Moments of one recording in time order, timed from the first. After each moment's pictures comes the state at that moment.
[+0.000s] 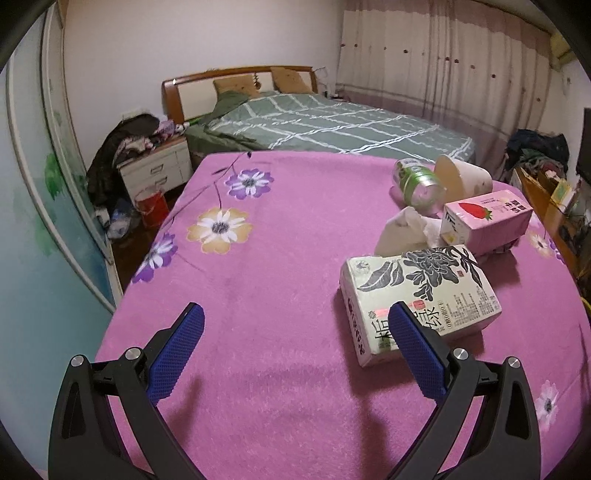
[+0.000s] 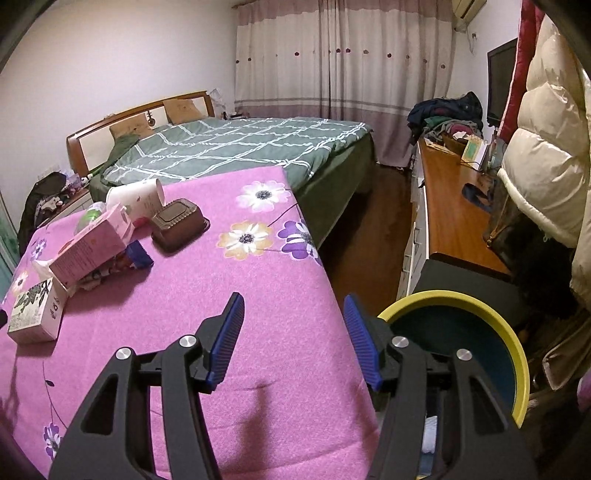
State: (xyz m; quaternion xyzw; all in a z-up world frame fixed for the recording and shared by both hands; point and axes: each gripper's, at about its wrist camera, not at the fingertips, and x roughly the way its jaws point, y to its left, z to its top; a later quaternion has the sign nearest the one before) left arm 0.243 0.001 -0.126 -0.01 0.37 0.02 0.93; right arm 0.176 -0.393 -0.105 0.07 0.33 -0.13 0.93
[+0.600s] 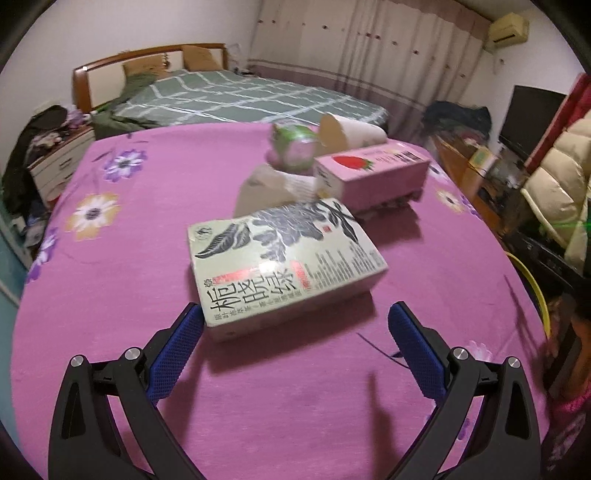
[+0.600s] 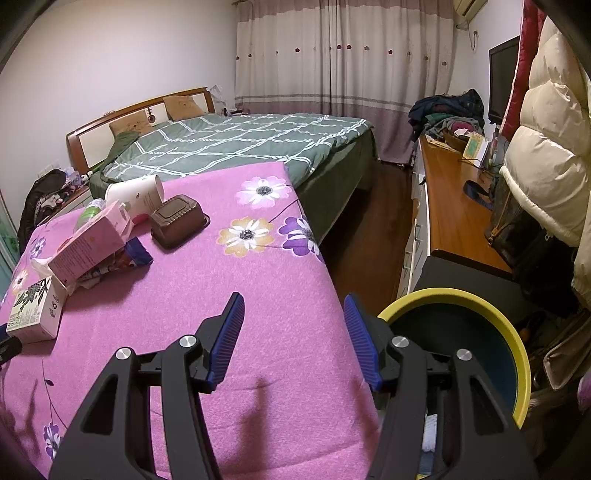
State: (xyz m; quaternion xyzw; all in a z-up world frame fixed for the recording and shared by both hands) left arm 0.237 -0.058 -0.137 -0.02 0.41 -0.17 0.90; right arm 0.180 -0.392 -0.108 0.07 0.33 -0.13 0.93
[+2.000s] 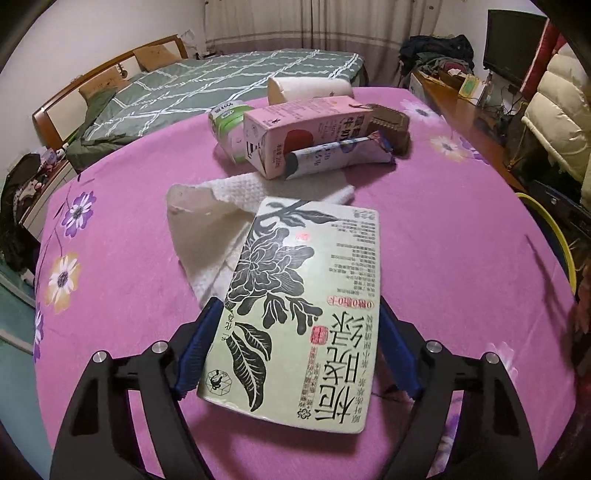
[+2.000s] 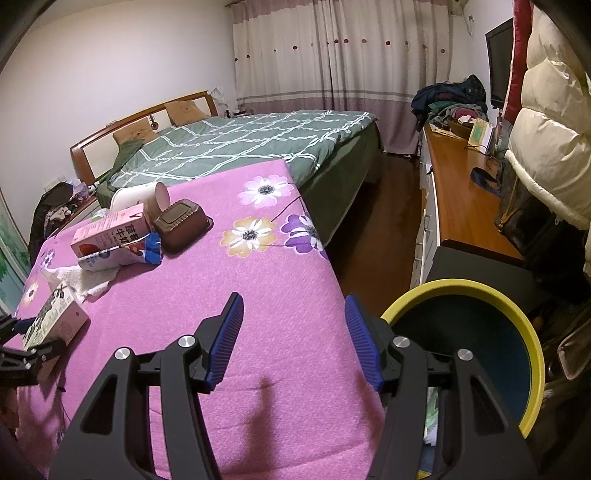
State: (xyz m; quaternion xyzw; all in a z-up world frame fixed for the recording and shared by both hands) left arm 0.271 -0.115 -0.140 0.11 0.45 -0.18 0.86; right arm 0.178 -0.401 -0.109 0.10 0.33 -0.11 0.93
